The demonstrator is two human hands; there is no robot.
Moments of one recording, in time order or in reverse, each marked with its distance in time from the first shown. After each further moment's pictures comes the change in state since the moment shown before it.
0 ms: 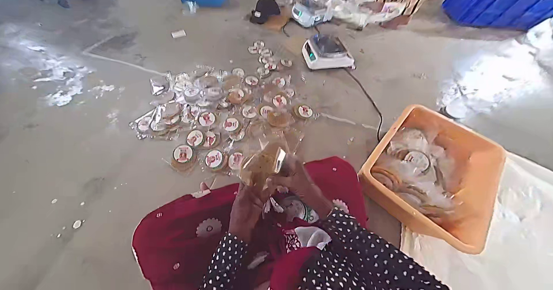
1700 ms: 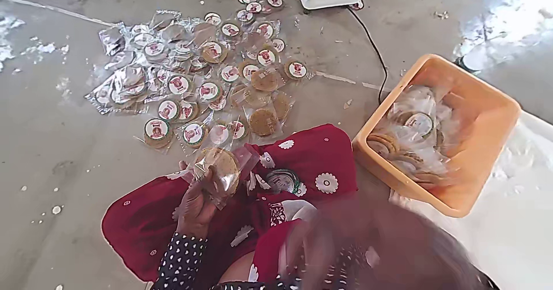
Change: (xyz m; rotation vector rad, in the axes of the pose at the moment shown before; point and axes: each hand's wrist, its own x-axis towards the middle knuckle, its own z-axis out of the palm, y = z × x) left_hand -0.024 0.045 -0.021 0.034 0.153 -0.008; right_hand -0.111 -0.128 -0.071 0.169 -0.624 -0.411
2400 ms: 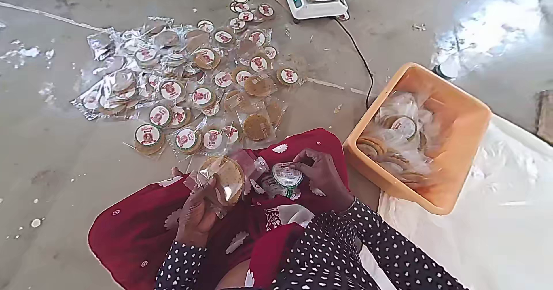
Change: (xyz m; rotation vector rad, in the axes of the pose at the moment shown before) left_hand -0.001 -0.012 -0.002 0.072 0.006 -0.050; right_hand -0.050 0.168 -0.052 -0.548 0.707 0.643
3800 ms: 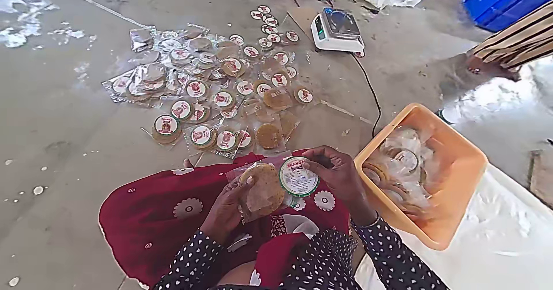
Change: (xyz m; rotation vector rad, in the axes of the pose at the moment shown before) left_hand -0.018 -0.015 0.038 0.106 -0.131 -0.130; right_hand 0.005 -0.079 -0.016 0.245 -0.060 -0.226
